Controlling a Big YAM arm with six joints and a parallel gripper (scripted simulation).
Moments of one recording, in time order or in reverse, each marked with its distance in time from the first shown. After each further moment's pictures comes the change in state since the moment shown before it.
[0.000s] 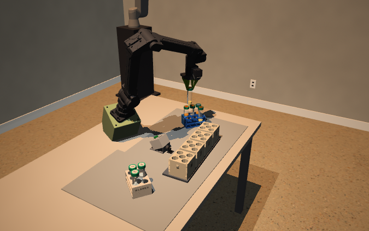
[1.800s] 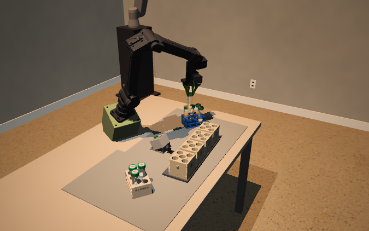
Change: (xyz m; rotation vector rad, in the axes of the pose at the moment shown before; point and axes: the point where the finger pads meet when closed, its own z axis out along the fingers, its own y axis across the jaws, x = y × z) arm -0.006 0.000 0.034 0.002 0.003 0.024
